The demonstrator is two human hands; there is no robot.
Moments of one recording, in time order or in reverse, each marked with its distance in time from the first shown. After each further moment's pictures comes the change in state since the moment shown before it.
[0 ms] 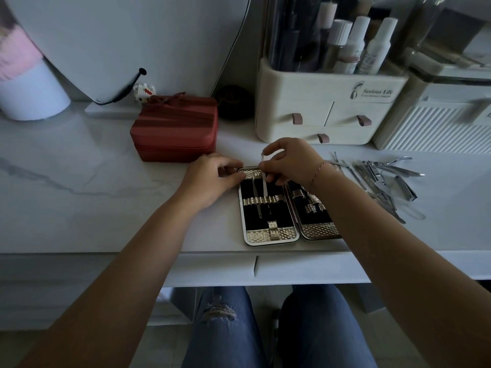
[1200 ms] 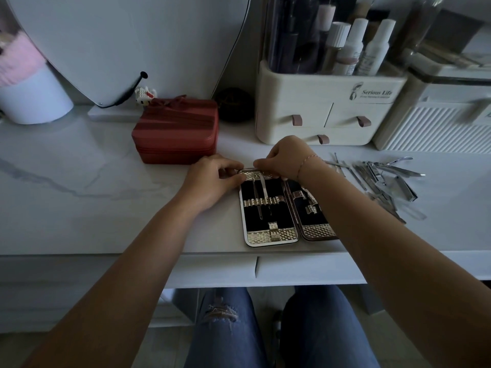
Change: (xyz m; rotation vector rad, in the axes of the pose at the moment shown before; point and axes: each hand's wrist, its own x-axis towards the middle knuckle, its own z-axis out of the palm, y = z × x) left_hand -0.002 0.004 -0.001 -0.008 -0.014 -0.024; right_hand 0.006 -0.019 0.003 -0.602 0.105 0.005
